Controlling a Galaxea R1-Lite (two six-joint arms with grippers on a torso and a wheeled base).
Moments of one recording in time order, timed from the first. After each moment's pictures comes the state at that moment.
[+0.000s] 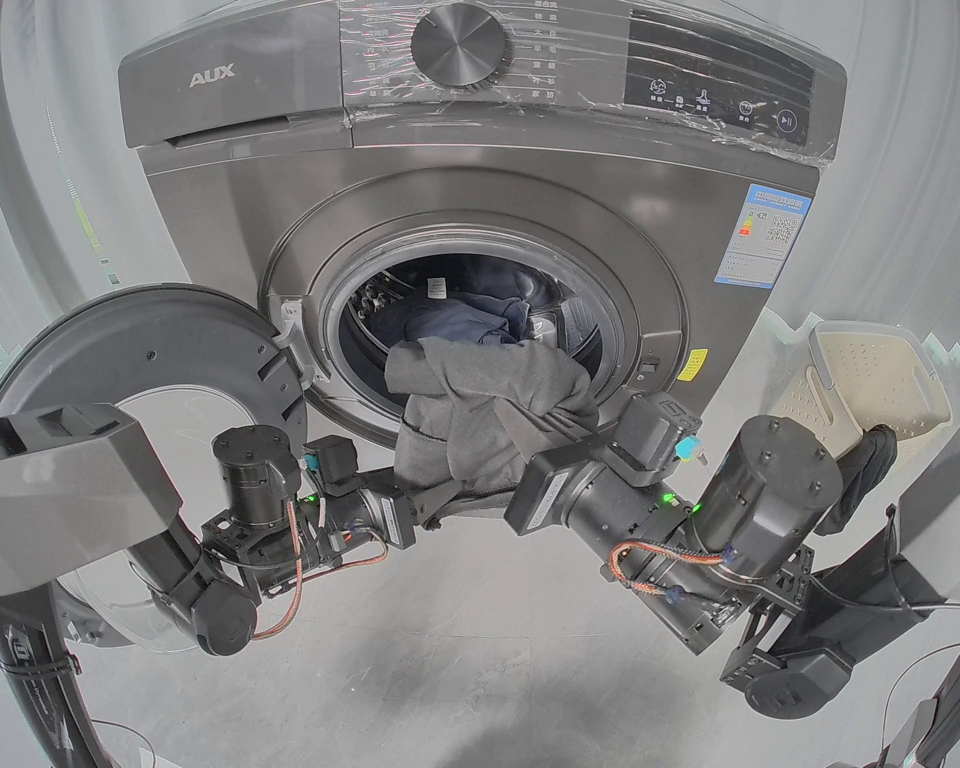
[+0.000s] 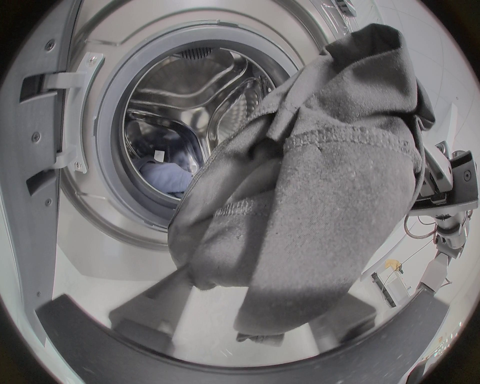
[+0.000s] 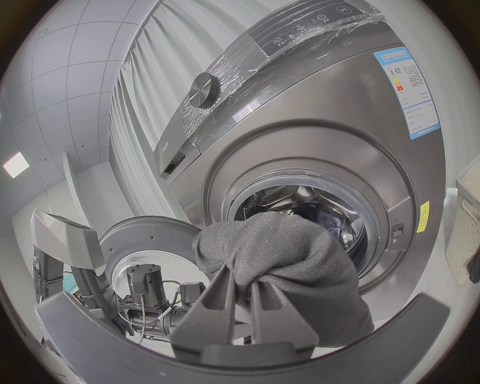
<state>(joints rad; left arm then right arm) -0.44 2.09 -0.64 -1.33 -0.31 -0.25 0.92 1.92 -0.72 -1.42 -0.30 0.21</state>
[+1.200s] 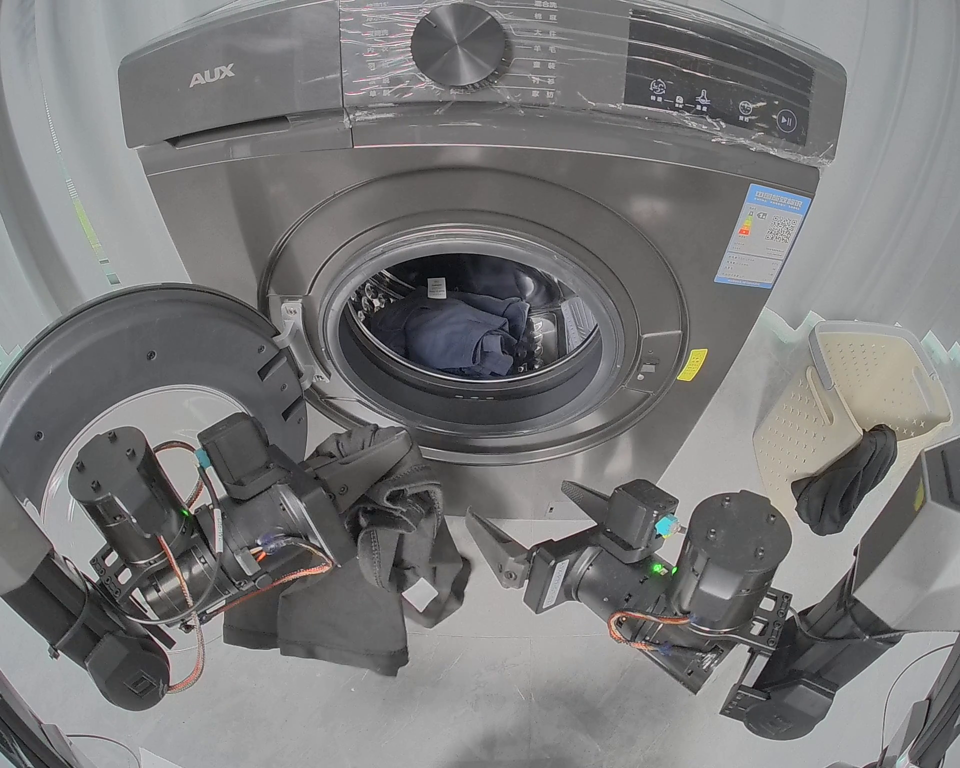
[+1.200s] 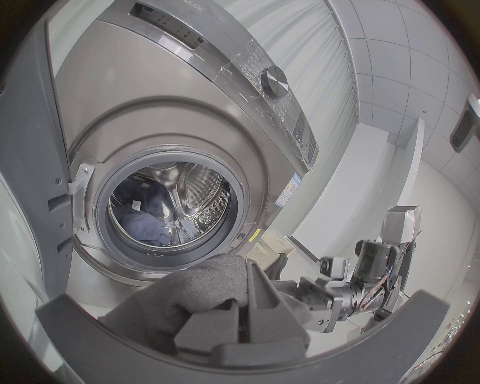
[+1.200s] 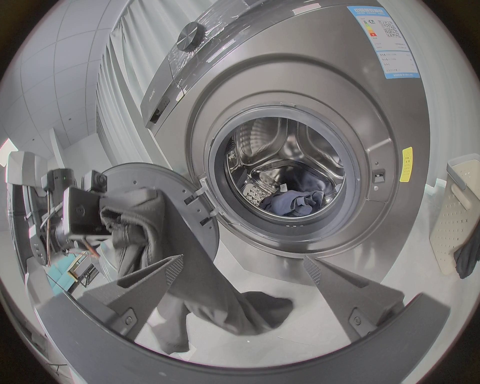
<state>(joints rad) -0.50 1.76 -0.36 -1.55 -0.33 -0.32 0.90 1.99 -0.57 -1.40 -0.30 0.23</state>
